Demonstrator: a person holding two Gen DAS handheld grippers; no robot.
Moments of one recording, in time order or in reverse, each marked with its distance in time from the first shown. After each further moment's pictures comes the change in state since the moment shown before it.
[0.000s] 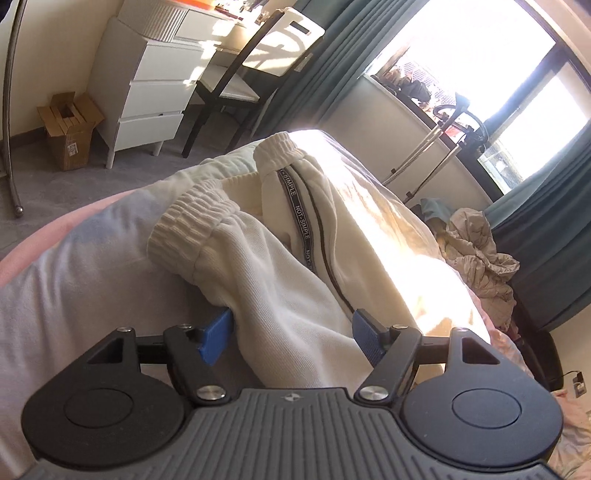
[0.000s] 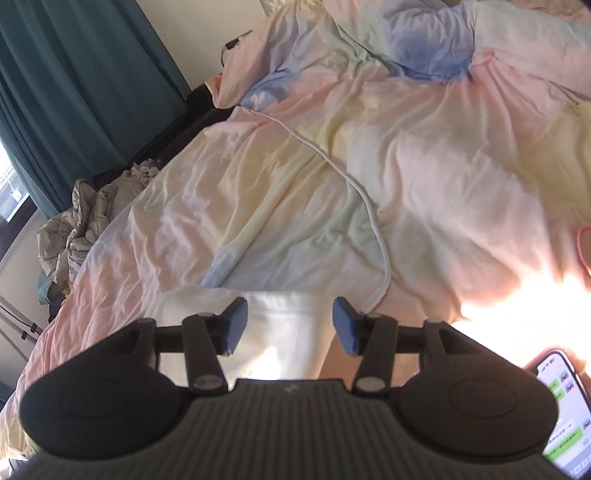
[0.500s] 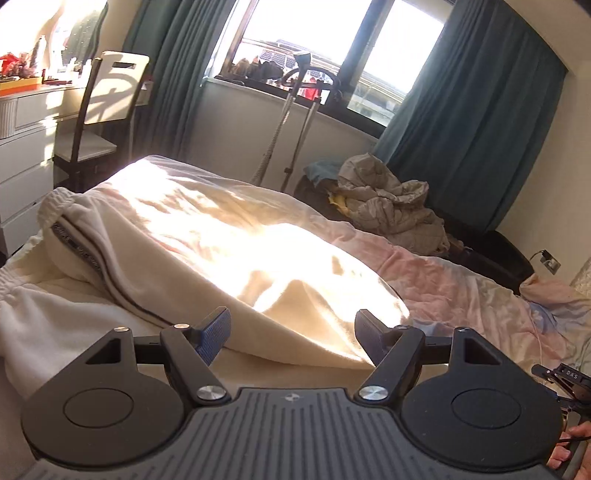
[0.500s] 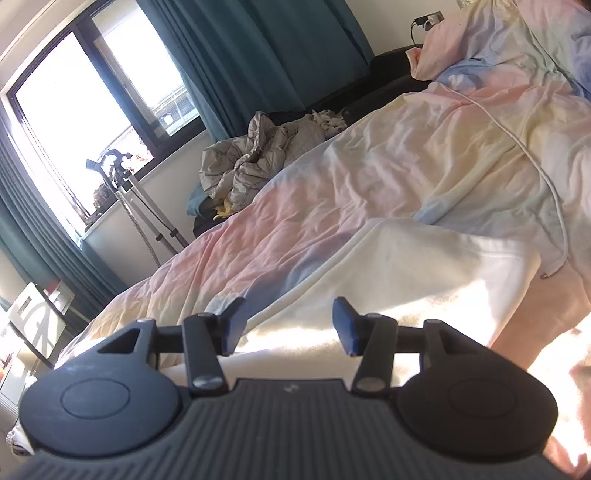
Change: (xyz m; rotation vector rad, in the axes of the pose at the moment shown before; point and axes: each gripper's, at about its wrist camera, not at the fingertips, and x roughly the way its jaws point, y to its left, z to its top) left arm 0.026 -0.172 -0.041 0.415 0.012 -0.278; right arm -0.069 0.092 -0.049 -0.253 0.150 0.481
